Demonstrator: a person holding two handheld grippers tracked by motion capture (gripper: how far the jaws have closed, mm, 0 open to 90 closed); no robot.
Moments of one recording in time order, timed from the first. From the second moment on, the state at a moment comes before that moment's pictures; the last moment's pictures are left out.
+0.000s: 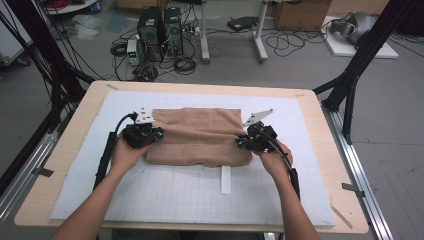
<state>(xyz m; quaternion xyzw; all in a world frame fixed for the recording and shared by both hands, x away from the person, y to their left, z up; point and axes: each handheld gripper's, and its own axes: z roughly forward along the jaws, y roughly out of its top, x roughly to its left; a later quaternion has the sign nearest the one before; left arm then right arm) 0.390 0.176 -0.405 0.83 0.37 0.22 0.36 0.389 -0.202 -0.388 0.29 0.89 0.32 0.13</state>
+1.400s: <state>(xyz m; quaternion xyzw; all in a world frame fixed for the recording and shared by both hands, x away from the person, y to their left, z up) 0.361 0.165 -0.431 0.85 0.35 0.22 0.33 0.371 -0.174 -0.419 0.26 0.90 0.32 0.15</state>
